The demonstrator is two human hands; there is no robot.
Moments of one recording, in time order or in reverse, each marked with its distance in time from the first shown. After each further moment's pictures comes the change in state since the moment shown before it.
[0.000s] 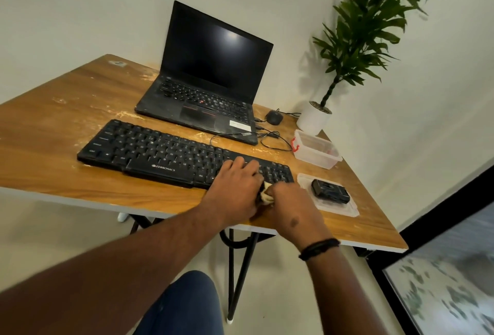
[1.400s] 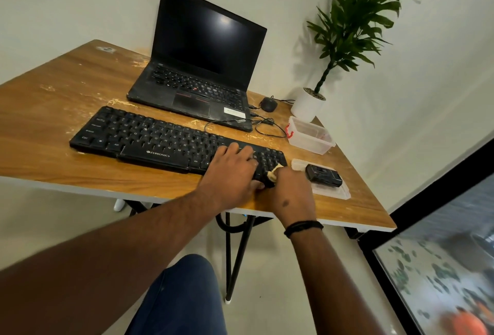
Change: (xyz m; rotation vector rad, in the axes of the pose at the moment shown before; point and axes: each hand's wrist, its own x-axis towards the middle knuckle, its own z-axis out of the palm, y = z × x) left_hand 0.000 0.000 0.002 0.028 0.015 -0.036; right_hand -0.002 0.003 0.015 0.067 0.175 0.206
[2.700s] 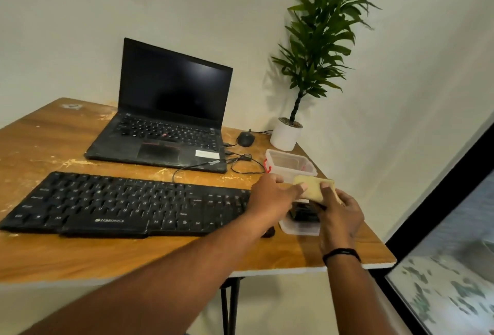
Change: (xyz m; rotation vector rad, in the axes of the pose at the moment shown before) left_hand 0.100 0.100 -0.010 -1.193 -0.105 -0.482; right_hand 0.075 0.126 0.006 1.439 0.654 0.617
